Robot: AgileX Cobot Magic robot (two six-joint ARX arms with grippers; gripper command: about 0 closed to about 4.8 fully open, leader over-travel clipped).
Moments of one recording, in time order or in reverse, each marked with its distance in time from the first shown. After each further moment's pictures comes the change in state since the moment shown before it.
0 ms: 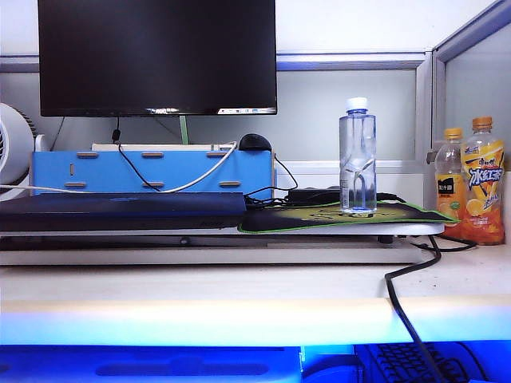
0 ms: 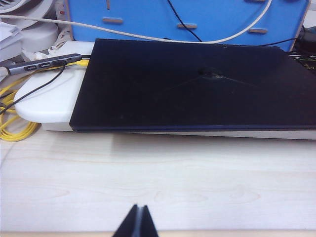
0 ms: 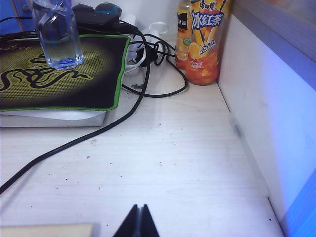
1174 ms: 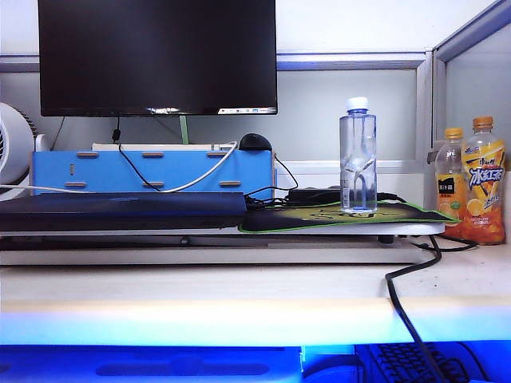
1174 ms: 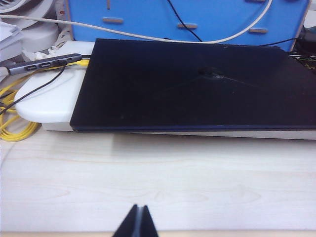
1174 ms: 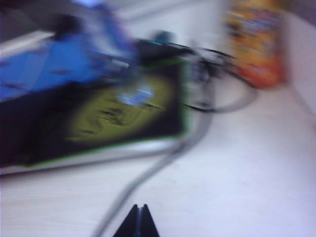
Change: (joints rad) left arm 0.000 0.000 0.000 0.000 0.000 0.000; right arm 0.000 0.000 0.075 0.007 -0.208 0.282
